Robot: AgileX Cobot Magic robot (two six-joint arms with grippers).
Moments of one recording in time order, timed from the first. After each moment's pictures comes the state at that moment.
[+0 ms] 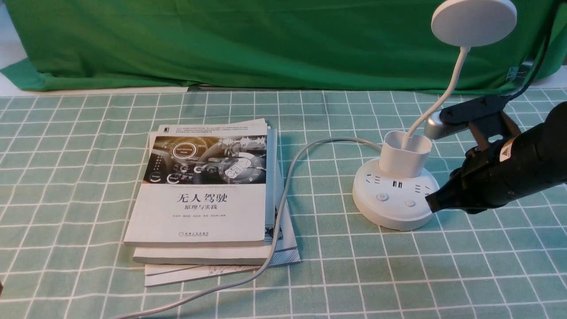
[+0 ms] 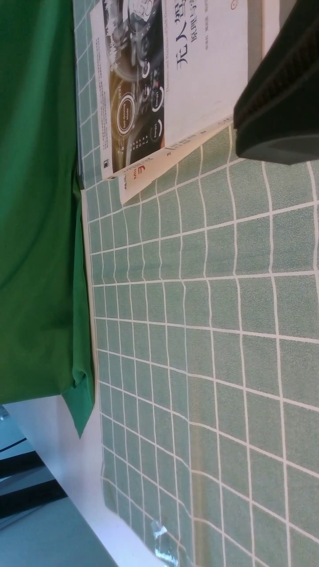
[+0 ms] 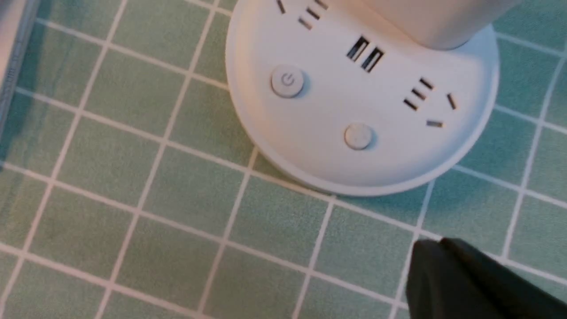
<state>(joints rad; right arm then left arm) 0.34 1.56 -0.99 0.08 0.56 -0.15 0.02 0.00 0.01 -0.01 0.21 0.06</state>
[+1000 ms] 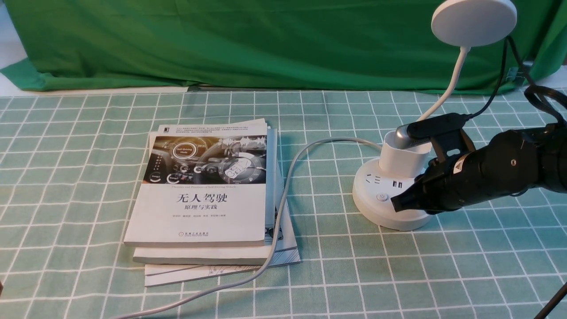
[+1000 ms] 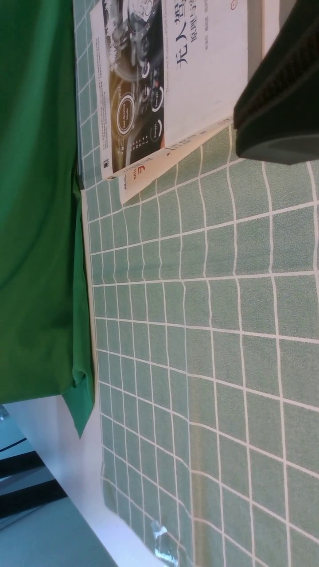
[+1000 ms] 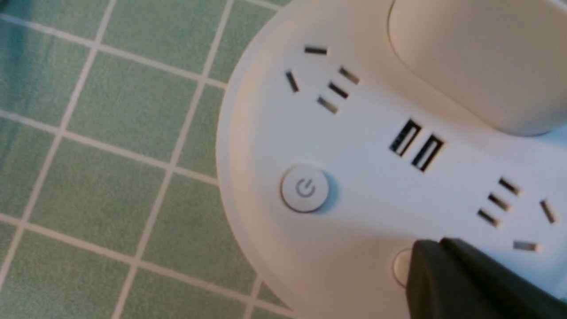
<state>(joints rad) 0.35 1.77 -0.99 0.15 0.28 -0.18 0.02 0.00 0.01 -0.01 0.21 0.06</state>
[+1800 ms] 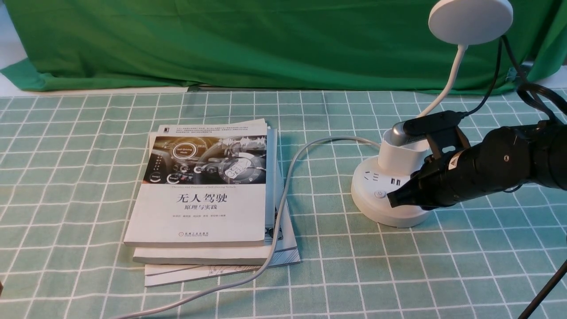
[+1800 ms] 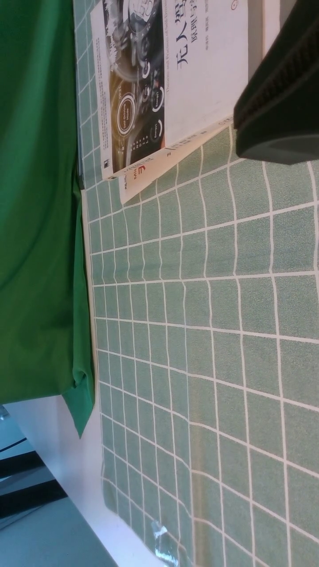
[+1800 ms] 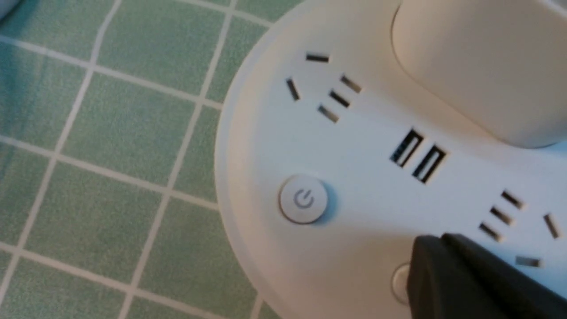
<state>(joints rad) 0.35 1.82 -1.01 0.15 0.28 -0.18 0.02 0.00 0.01 -0.01 0.21 0.06</state>
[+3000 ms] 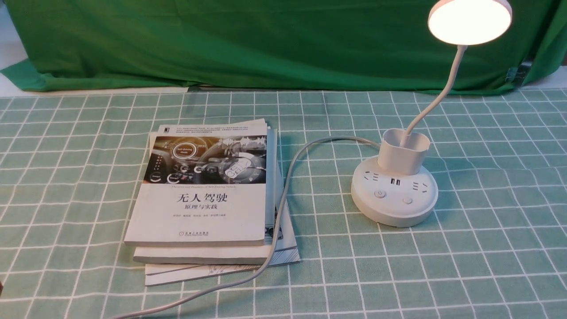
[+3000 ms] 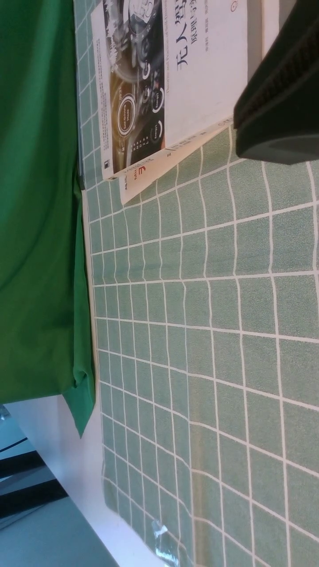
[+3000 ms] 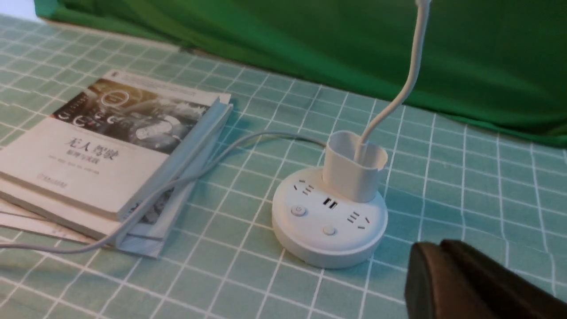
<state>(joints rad) 0.35 0.39 -0.59 0.12 0.55 -0.15 0.02 0.00 0.01 -0.01 0.21 0.06</state>
